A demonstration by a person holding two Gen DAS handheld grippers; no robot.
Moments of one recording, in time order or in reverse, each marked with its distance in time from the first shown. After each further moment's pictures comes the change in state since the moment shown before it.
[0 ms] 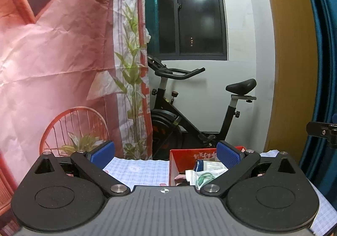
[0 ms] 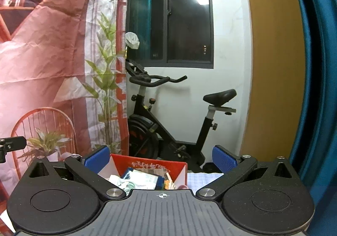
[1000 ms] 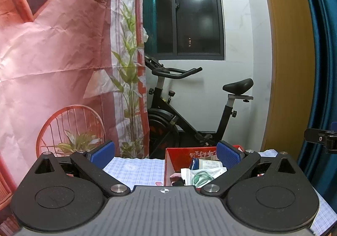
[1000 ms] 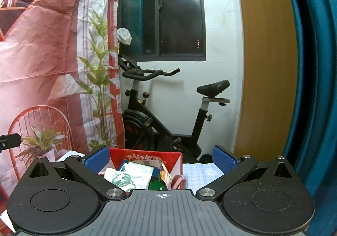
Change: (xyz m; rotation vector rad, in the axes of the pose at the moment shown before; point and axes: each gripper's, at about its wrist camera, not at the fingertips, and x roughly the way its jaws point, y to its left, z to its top) left arm 0.003 0.000 -0.004 -0.011 0.005 -0.021; right arm 0.000 -0.004 -0.013 0.035 0.029 -0.026
